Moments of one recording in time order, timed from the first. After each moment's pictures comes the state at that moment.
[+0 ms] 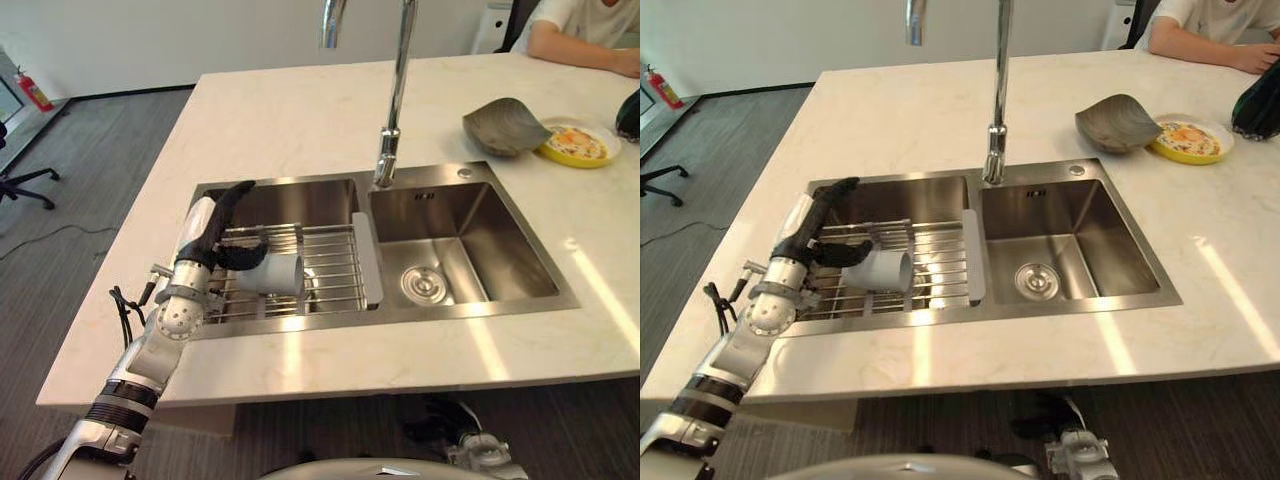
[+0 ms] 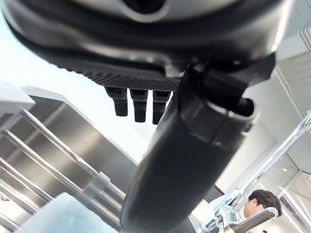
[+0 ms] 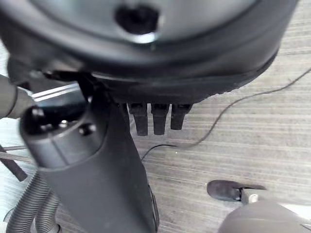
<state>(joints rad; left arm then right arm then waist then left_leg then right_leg) -0.18 0.63 -0.17 0.16 0.13 -0.15 0.24 0.01 -0.26 0.26 1.03 0.20 -0.06 -0.05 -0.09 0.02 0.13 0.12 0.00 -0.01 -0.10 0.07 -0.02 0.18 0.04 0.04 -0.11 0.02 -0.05</state>
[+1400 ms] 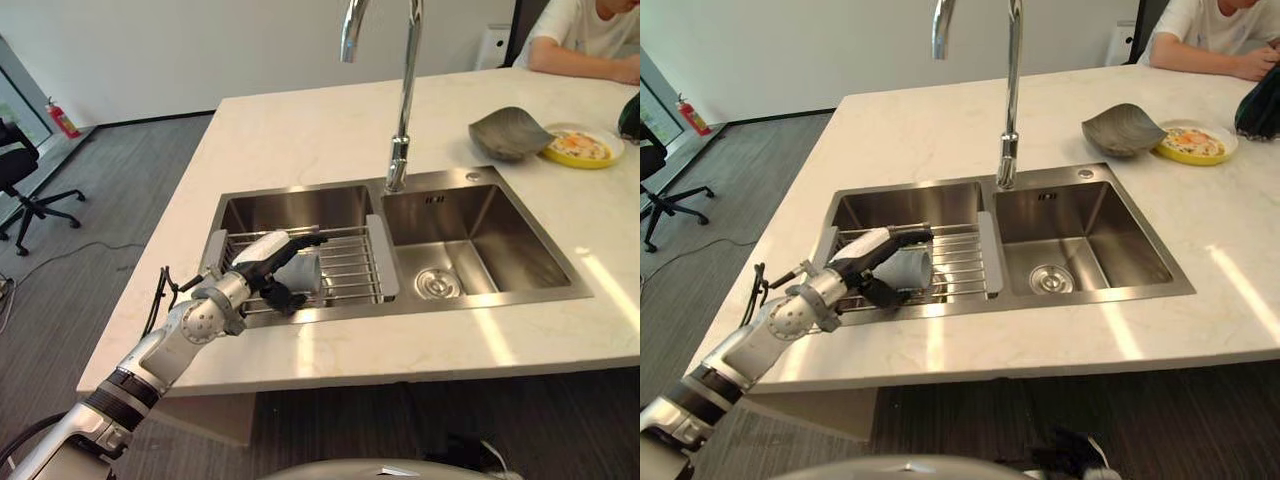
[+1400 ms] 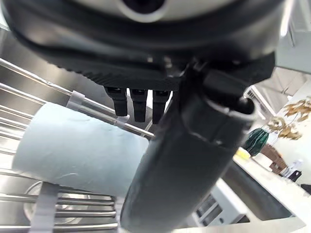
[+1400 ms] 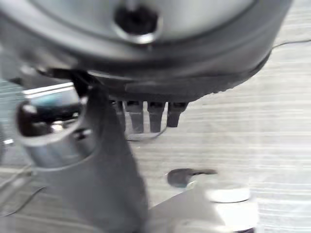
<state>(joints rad) -0.25 0.75 -0.45 0.08 0.22 -0.13 -0.08 0.10 -0.30 0.17 1.21 0.16 -0.05 0.02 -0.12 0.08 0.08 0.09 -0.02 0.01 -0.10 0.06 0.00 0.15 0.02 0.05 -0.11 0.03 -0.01</state>
